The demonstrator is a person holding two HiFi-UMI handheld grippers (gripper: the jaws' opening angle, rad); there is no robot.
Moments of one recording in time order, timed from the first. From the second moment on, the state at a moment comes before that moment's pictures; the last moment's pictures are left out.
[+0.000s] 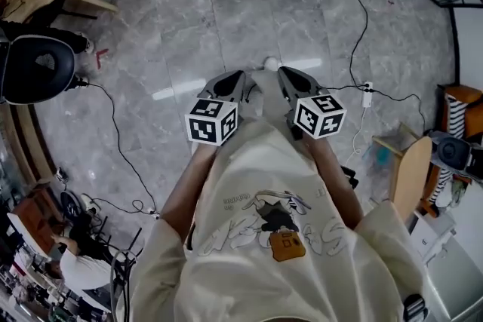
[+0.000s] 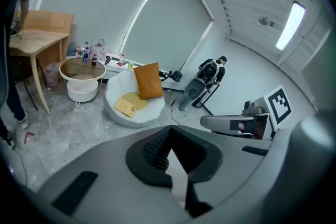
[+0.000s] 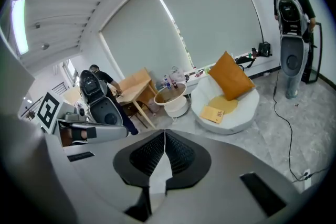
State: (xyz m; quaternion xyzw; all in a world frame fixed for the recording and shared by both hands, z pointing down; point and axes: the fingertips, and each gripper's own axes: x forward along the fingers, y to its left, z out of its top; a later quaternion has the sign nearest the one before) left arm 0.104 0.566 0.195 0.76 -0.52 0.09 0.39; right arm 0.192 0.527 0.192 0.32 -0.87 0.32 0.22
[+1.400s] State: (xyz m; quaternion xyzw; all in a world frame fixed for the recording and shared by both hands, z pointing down) left arm 0.100 0.314 0.179 0.73 -0.57 0.10 0.37; right arm 0.202 0.250 0.193 0.29 -0.88 0.31 0.21
